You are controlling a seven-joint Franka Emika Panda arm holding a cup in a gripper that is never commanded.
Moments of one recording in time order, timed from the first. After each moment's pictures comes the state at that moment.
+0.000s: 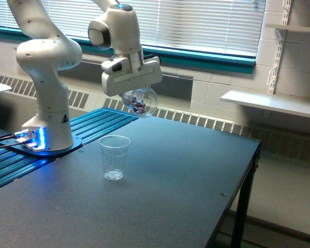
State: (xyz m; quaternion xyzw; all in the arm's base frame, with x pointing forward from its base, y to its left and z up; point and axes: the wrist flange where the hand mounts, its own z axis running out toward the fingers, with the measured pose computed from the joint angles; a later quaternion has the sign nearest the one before) arm 0.313 0.023 0.331 -0.76 0.64 0.01 0.12
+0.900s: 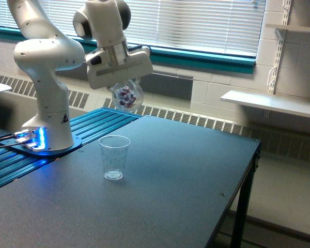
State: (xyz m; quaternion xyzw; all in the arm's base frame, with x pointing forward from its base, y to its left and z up) arm 0.292 -0.041 0.363 -0.65 0.74 0.04 0.17
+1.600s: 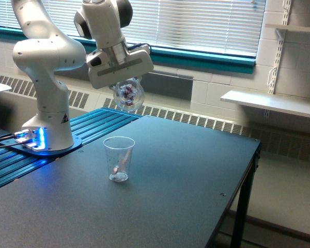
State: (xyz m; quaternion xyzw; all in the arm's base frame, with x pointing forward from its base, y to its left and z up) arm 0.291 -0.029 0.360 -0.62 0.76 0.07 0.20
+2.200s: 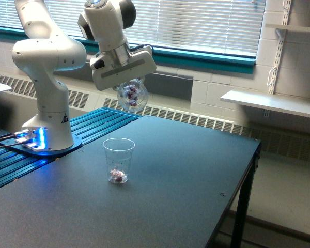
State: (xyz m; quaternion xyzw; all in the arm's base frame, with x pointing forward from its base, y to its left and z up) arm 0.292 -0.016 0.355 -0.62 0.75 0.08 0.22
